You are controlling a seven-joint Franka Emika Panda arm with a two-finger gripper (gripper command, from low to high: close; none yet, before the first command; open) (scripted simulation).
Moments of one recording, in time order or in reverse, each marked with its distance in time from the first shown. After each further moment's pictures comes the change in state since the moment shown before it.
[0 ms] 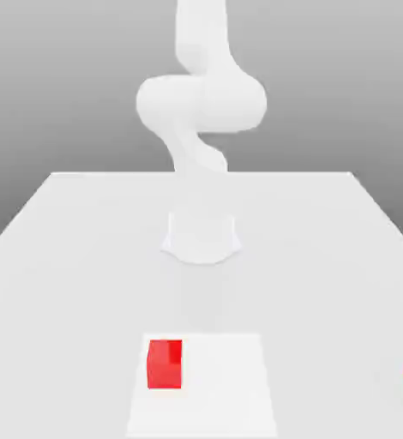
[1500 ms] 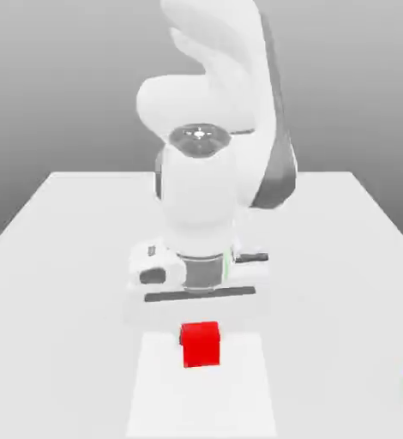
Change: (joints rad) arm 0.104 0.829 0.079 -0.233 -0.034 0.337 -0.122
